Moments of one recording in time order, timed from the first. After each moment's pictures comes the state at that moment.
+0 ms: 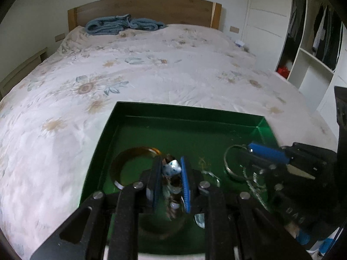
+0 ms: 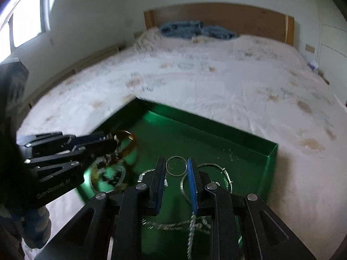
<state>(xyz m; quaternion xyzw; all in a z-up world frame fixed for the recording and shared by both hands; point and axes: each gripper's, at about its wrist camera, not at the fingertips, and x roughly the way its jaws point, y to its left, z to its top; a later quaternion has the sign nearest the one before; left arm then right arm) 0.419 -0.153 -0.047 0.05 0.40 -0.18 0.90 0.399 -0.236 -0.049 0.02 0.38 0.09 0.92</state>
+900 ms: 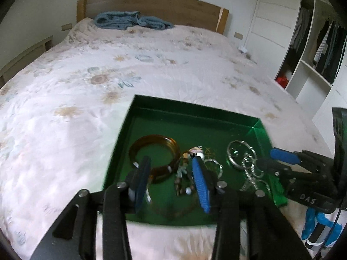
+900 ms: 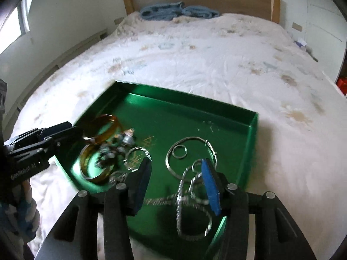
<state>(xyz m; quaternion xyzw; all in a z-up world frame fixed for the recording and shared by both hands) 0.382 -0.102 -0.020 0.00 0.40 -0.18 0.90 0.369 -0.250 -0.040 0.04 0.43 0.04 0.90</state>
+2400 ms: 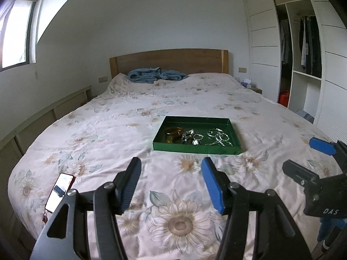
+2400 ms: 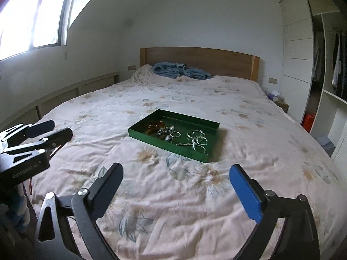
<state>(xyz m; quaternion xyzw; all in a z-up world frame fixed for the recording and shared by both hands) 0.027 -0.058 0.068 0.06 0.23 -0.09 0.97 0.017 -0.179 0.052 -0.02 0.24 0.00 0.97</state>
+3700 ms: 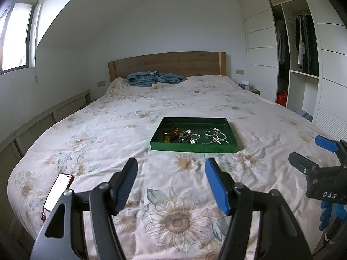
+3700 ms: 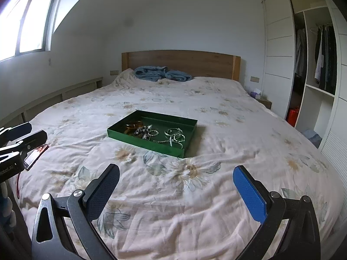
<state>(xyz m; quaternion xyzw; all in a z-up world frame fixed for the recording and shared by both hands) 0.017 -0.062 0.059 0.06 0.21 -0.10 0.97 0.005 -0.211 0.037 -0.01 0.23 -0.05 0.97</state>
